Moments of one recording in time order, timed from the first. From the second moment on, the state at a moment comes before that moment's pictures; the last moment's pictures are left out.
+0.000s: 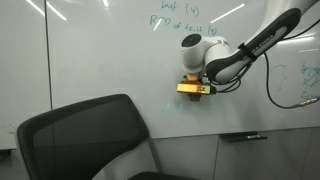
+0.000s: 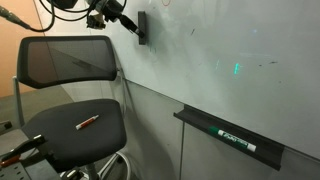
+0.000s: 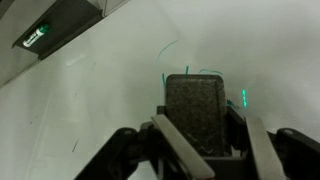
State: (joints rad) arm 0.16 0.01 0.13 -2.16 -1.14 2.28 1.83
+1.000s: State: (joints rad) arm 0.15 -0.11 0.14 -2.19 -1.21 2.26 1.89
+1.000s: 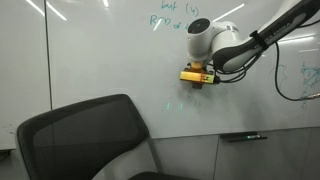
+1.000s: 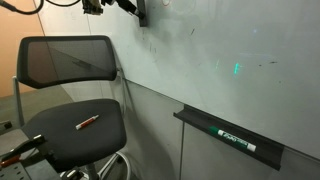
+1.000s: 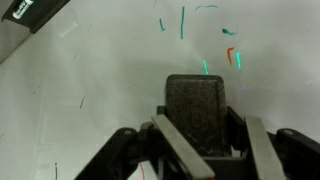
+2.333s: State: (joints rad) arm 0.17 0.02 0.18 -2.14 -1.21 2.26 1.87
